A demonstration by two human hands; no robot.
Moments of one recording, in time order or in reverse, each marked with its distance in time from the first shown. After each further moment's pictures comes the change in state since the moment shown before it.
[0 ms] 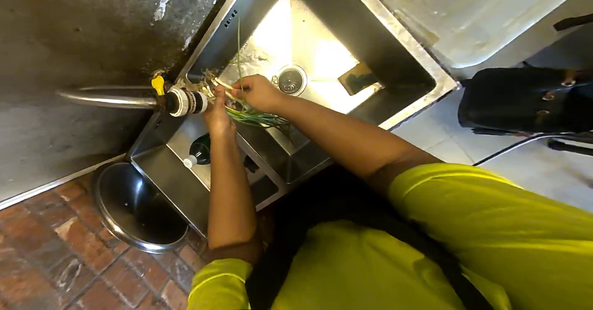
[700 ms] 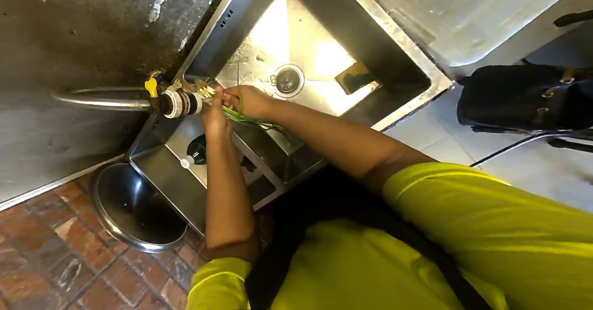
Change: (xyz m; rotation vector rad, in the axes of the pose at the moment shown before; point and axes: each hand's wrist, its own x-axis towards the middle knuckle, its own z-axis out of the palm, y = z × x) left_hand 0.004 -0.004 -0.004 0.025 -0.089 0.004; right_hand 0.001 0.002 0.015 -0.109 -0.126 -0.072
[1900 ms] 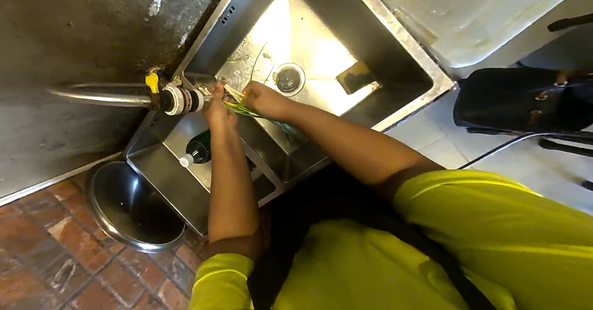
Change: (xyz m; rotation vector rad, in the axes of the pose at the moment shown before) left_hand 0.008 -0.004 0.016 -0.220 0.133 -0.088; right_hand -0.031 0.007 -0.010 0.266 0.041 0.221
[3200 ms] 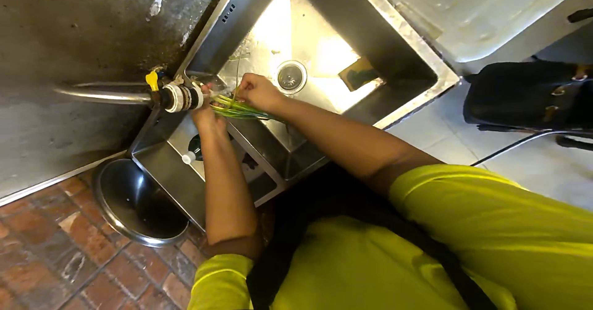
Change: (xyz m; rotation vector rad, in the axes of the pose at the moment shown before) left_hand 0.003 0.015 -0.028 -0.010 -0.064 0.086; right_hand 0.023 0.004 0.009 0.162 0.105 -0.073
